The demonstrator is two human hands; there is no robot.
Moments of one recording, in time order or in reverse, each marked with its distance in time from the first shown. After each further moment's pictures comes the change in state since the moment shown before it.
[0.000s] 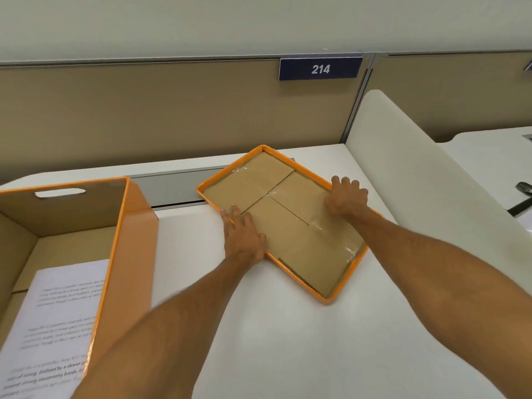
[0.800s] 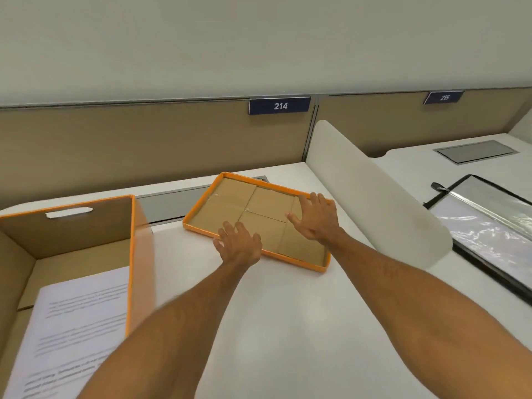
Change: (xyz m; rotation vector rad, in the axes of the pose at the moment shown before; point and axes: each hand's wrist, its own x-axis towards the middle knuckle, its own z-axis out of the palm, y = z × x) left_hand -0.070 0.030 -0.052 -0.066 -0.081 -0.037; right_hand -0.134 -0.012 -0.044 -0.065 0.169 -0.105
